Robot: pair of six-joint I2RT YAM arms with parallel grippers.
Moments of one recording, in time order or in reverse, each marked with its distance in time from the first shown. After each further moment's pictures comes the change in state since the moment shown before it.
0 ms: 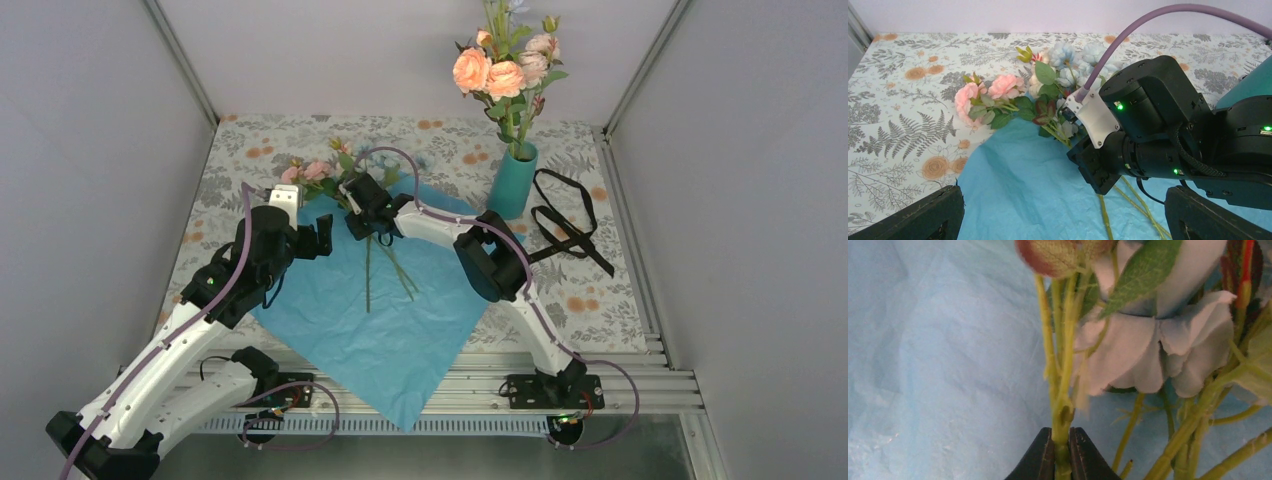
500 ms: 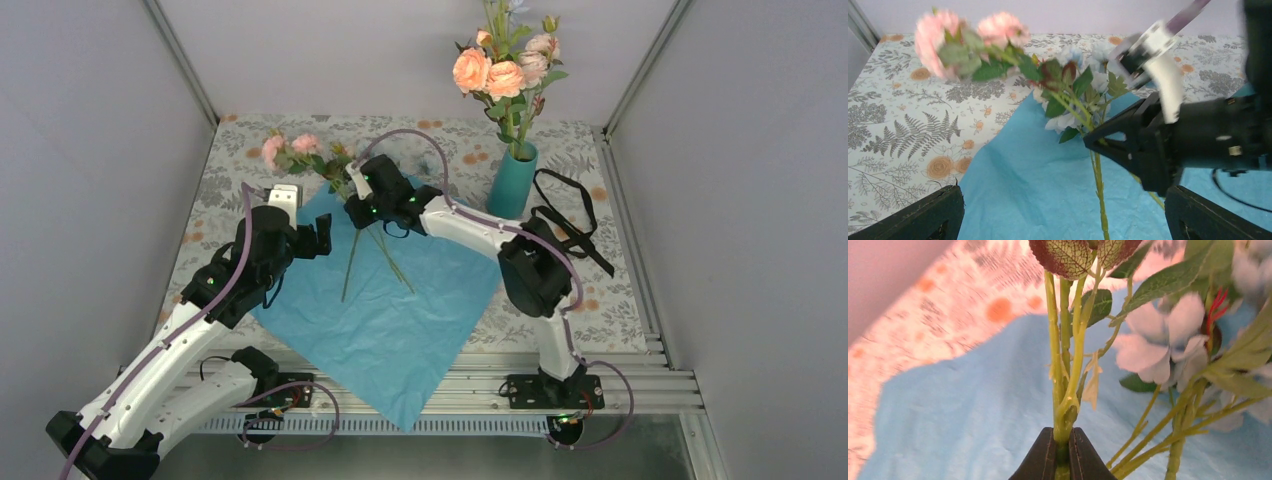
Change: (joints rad) left arm 0.000 0.001 0.000 0.000 -0.015 0.000; right arm 0.000 -0.277 -0.188 0.069 -0.169 0.064
